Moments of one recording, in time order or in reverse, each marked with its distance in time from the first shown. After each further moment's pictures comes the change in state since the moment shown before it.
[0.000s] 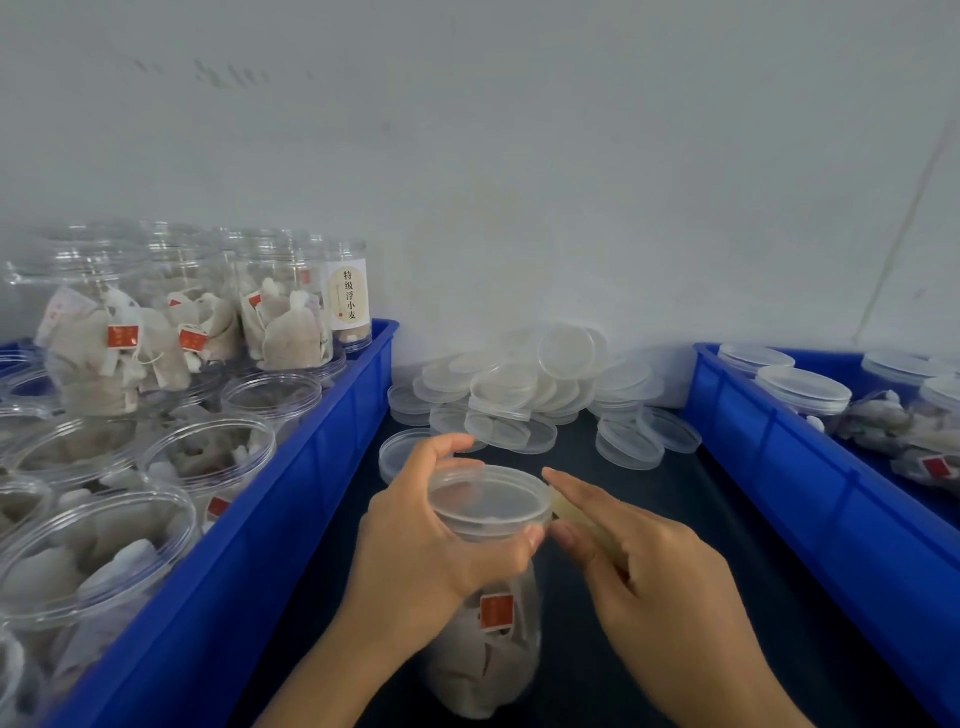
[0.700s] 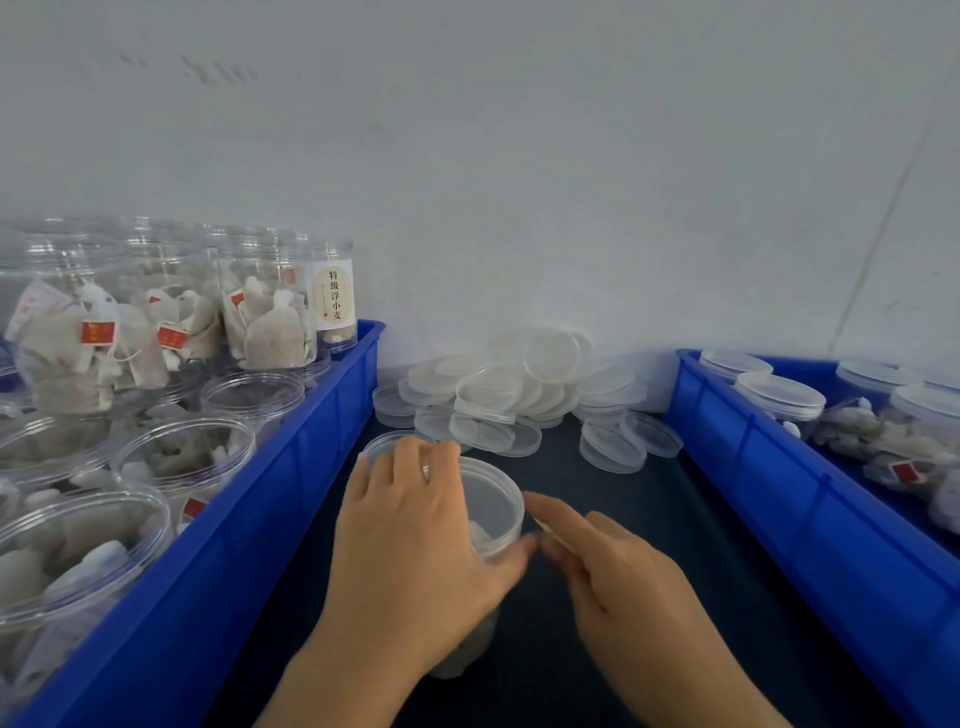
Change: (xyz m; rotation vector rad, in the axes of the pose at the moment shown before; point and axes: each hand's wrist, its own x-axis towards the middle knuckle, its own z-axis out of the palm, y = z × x) left_hand 0.000 0.009 0.011 0.894 0.088 0.204; right_hand 0.001 0.011 0.009 -0.084 -0.081 -0.057
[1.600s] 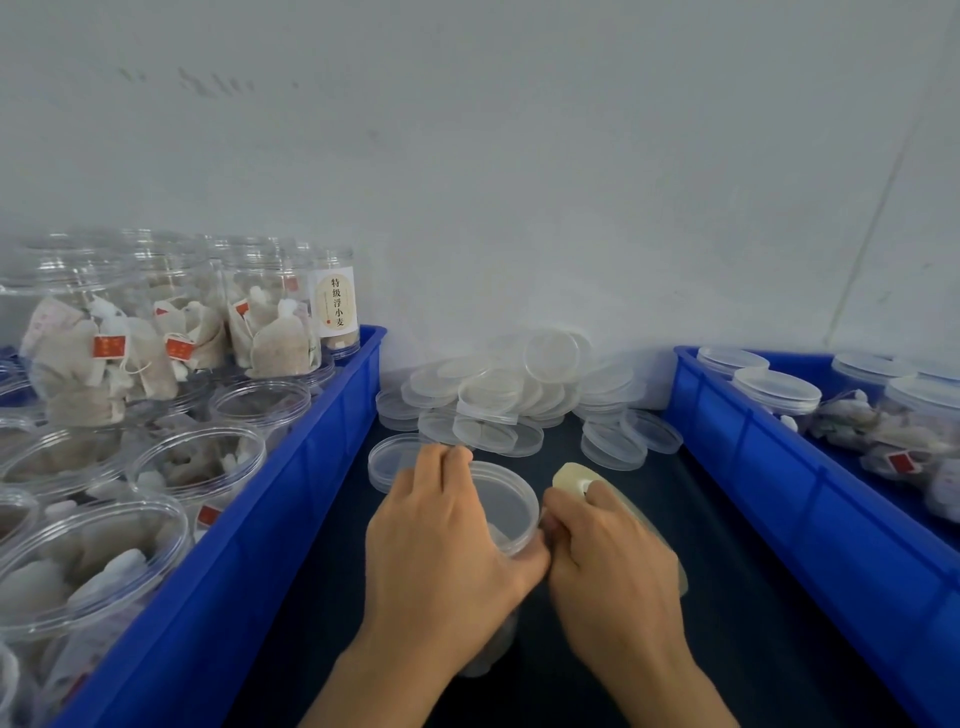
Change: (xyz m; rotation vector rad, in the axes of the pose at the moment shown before) left_hand 0.000 0.010 0.007 -0.105 0.020 -0.040; right_hand 0.016 -0.018 0.013 -0.064 0.132 0.252
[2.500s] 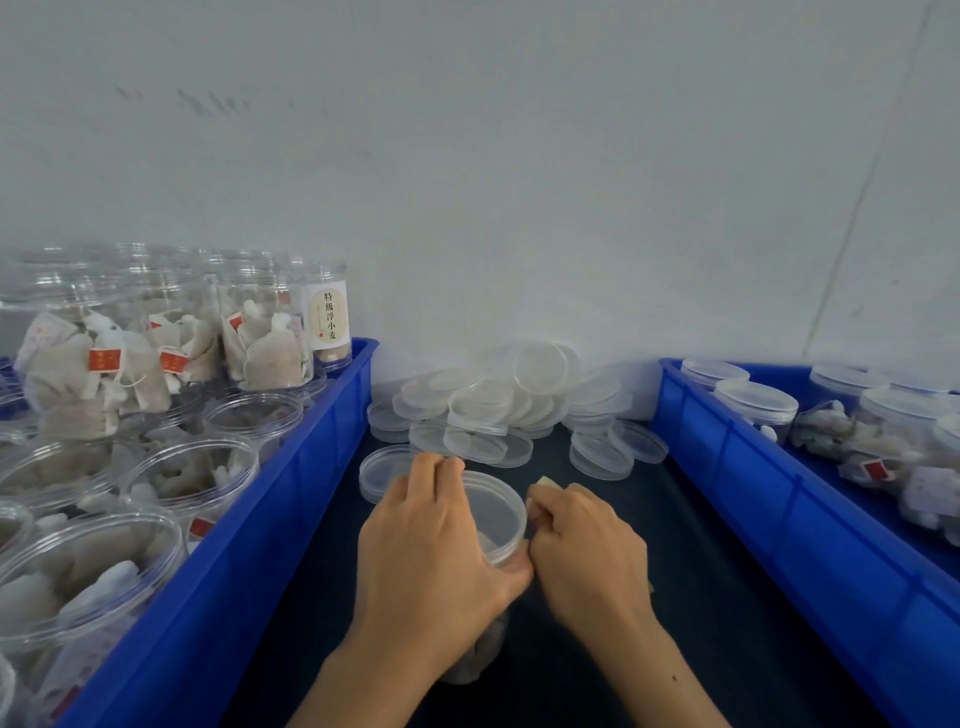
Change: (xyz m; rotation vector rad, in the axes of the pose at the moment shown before) left_hand 0.003 -0.003 0.001 0.036 -0.017 0.035; right_hand 0.021 0.000 0.001 0.083 -0.104 0.096
